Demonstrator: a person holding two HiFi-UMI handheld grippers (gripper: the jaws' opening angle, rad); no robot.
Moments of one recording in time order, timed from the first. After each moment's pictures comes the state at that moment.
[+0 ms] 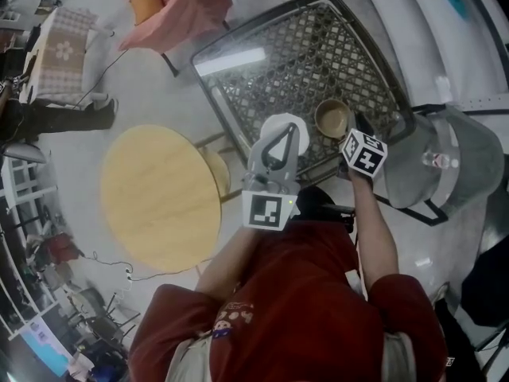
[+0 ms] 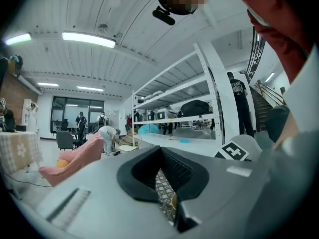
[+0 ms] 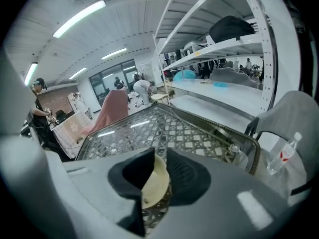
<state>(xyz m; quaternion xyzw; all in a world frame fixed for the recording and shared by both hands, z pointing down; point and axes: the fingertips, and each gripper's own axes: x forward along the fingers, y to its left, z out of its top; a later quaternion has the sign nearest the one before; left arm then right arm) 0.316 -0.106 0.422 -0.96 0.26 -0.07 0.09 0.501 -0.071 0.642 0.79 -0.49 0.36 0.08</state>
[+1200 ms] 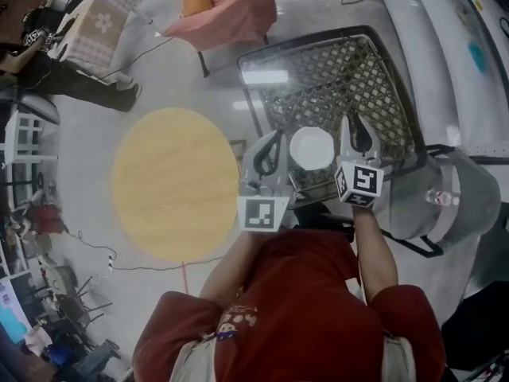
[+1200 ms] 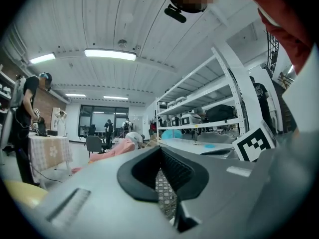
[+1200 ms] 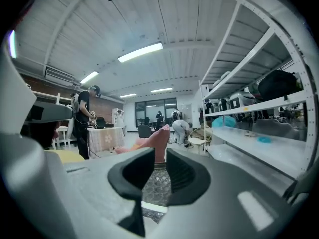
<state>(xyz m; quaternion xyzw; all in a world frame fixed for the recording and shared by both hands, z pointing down) 0.201 -0.130 0.388 -0.91 0.42 0.00 0.04 0.373 -0.132 0.473 0.73 -0.68 0.07 0.03</state>
